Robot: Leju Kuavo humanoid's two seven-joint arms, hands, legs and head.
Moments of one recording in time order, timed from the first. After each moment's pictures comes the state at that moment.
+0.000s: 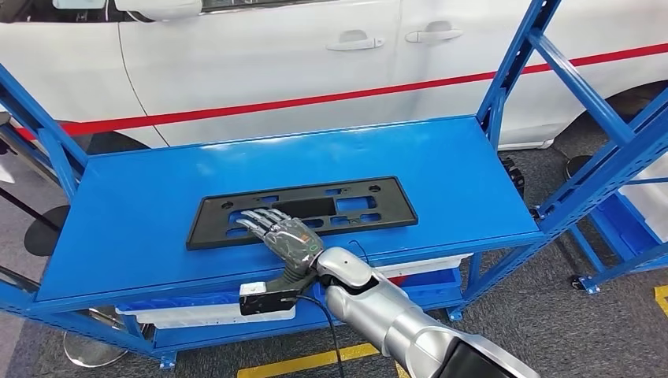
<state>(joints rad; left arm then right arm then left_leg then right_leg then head) -0.07 -0.22 0.84 -0.20 -0.57 -0.07 -0.23 -0.75 0.29 0.91 -0.45 0.87 -0.40 -0.41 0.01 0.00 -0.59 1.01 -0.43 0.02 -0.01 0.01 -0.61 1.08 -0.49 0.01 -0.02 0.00</state>
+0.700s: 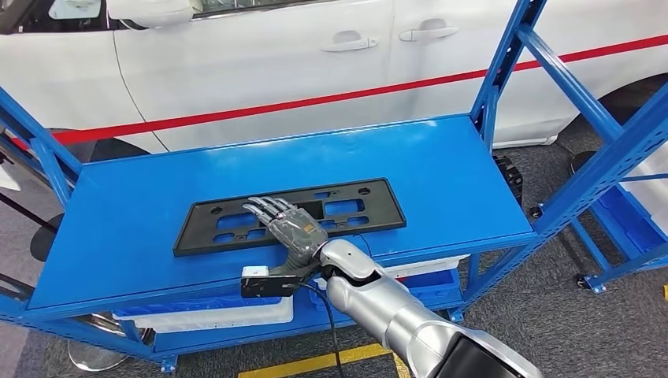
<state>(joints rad) -0.07 -0.22 0.86 -0.20 -0.59 -0.07 -0.24 -0.76 0.29 0.88 -0.45 0.83 -0.40 -0.39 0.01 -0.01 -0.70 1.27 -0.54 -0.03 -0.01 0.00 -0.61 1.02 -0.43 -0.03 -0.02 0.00</state>
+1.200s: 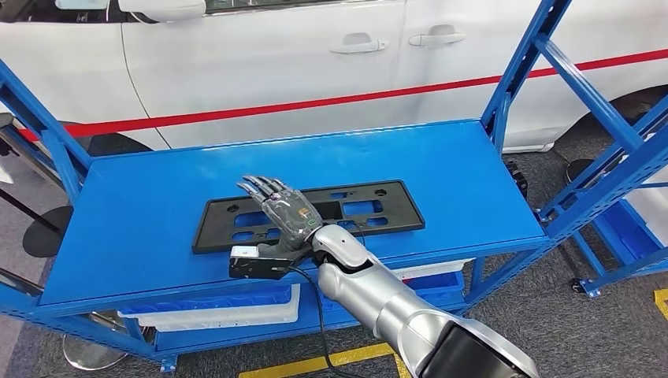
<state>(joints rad) -0.07 -0.22 0.86 -0.20 -0.60 -0.08 -0.24 -0.82 0.34 0.85 -0.41 0.80 -0.46 -0.36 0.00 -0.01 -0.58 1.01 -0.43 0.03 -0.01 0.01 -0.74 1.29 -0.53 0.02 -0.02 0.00</state>
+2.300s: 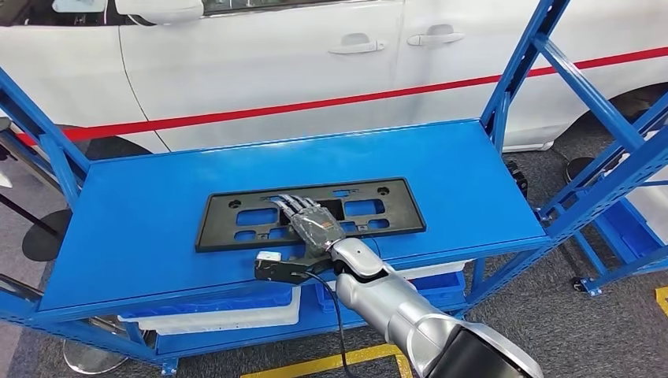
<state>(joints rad) -0.07 -0.21 0.88 -0.20 -0.61 -0.08 -0.26 -0.79 0.30 0.83 -0.30 0.91 -0.41 -0.24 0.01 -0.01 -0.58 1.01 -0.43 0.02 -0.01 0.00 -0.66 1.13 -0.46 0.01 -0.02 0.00</state>
